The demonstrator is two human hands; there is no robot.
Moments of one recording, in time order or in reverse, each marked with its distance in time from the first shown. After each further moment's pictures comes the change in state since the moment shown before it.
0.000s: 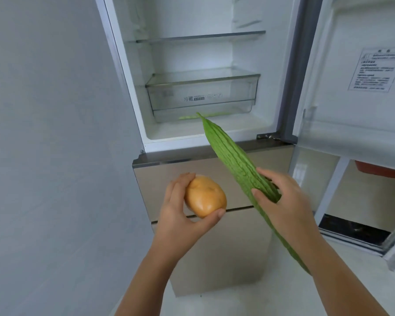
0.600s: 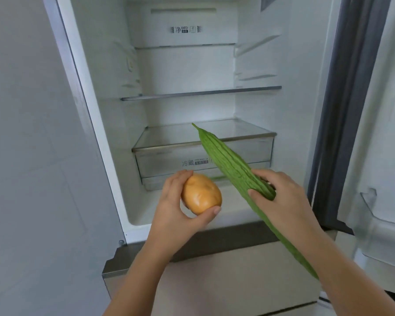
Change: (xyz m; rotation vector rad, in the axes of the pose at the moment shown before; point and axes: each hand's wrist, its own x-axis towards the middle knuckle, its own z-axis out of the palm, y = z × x) left_hand 0.250 -0.076 0.014 0.008 0.050 0.193; right_hand 0.241 0.011 0.056 -0.080 0.076 -0.132
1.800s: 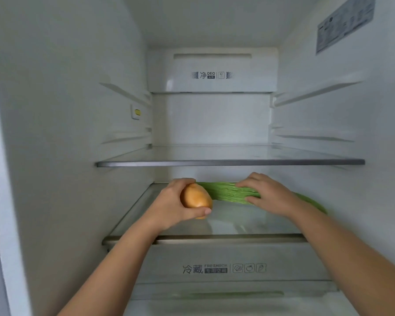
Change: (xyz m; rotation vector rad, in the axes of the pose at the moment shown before) left_hand 0.267 -0.127 0.007 0.237 -0.112 -0.120; right_hand 0.333 0.089 0.110 -0.278 -0.376 -0.439
